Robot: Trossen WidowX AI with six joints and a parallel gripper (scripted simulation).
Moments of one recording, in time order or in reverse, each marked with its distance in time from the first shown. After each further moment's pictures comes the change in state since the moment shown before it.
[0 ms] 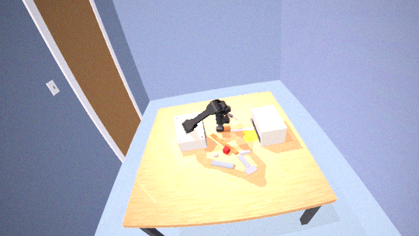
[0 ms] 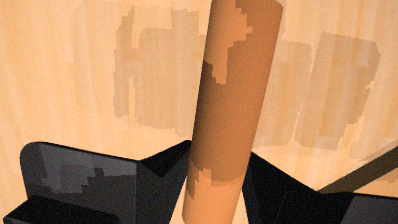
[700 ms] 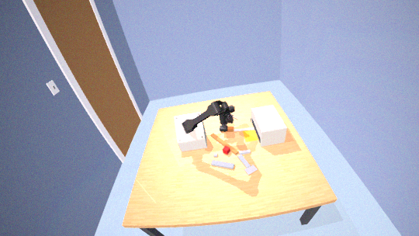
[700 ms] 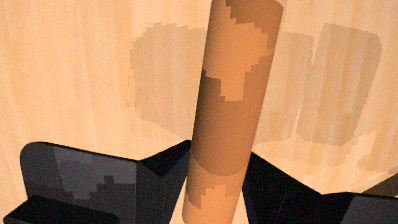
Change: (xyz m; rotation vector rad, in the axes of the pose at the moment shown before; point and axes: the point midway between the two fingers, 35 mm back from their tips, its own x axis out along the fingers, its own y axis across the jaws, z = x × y) arm 0.000 0.000 0.030 0.002 0.000 0.001
